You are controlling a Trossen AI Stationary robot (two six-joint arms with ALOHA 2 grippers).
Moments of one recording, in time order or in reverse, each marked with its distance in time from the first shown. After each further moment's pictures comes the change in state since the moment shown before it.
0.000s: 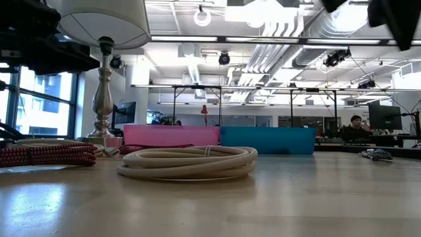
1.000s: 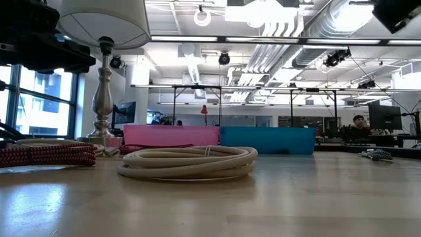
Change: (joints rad) left arm 0.000 0.000 -0.001 0.003 0.077 -0.069; right arm 0.223 0.215 -0.040 -0.024 -0.055 0.322
